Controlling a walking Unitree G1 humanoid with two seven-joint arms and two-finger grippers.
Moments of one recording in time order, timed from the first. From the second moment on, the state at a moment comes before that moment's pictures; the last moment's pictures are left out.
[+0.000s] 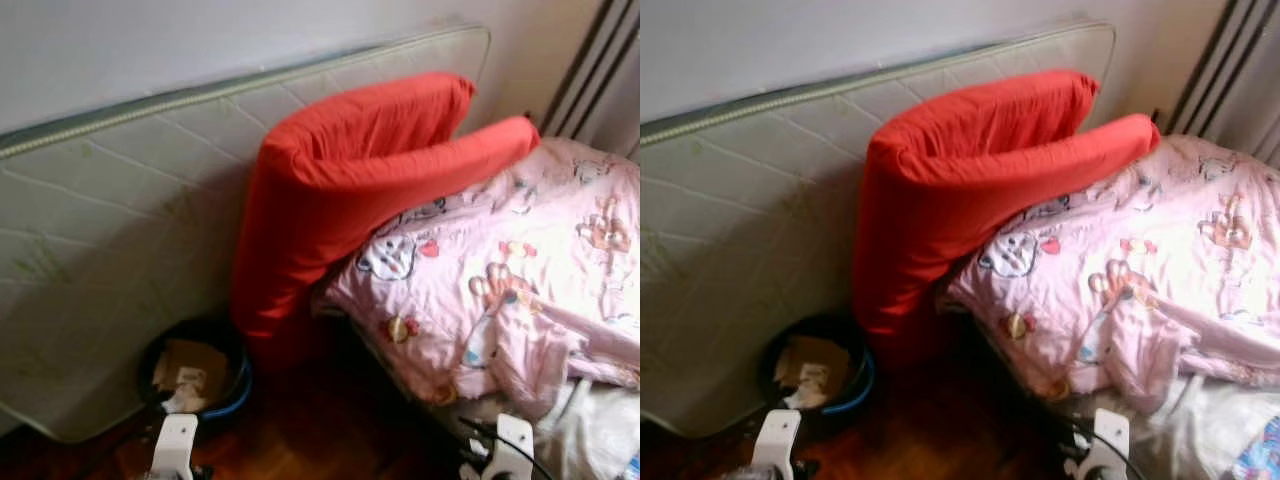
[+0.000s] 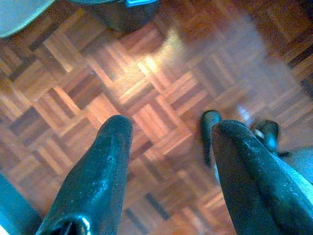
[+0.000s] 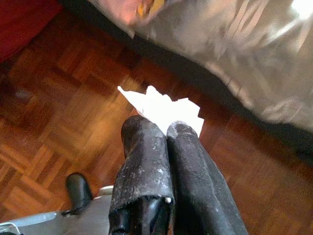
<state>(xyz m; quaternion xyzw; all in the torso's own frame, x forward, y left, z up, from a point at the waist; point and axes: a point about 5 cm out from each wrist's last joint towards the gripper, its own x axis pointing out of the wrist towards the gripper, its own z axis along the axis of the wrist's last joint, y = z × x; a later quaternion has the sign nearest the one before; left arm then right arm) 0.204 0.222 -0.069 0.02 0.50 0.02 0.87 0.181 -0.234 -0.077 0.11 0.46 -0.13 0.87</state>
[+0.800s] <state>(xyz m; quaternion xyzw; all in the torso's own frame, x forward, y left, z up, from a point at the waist) 0.207 0.223 -0.067 0.02 0.49 0.02 0.87 0.176 -0.233 -0.080 0.11 0.47 -0.13 0.86</state>
